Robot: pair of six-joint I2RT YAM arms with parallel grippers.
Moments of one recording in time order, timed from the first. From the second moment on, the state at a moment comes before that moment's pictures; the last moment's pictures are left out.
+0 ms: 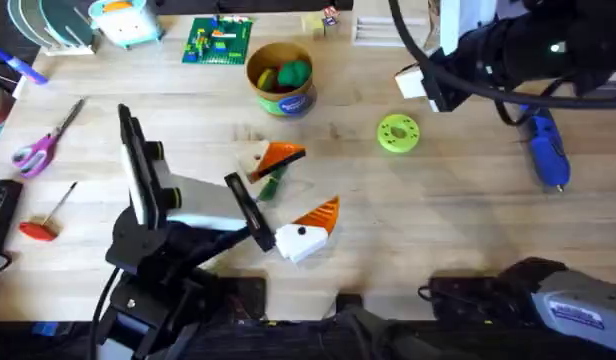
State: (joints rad) left arm -0.35 0.01 0.01 -0.06 0.69 -0.14; right arm 0.44 1.25 1.18 -0.80 -0.04 -0.22
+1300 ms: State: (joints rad) left arm -0.35 0.01 0.01 -0.06 0.73 -0.07; right arm 1.00 1.60 1.71 -1.11 -0.12 -0.03
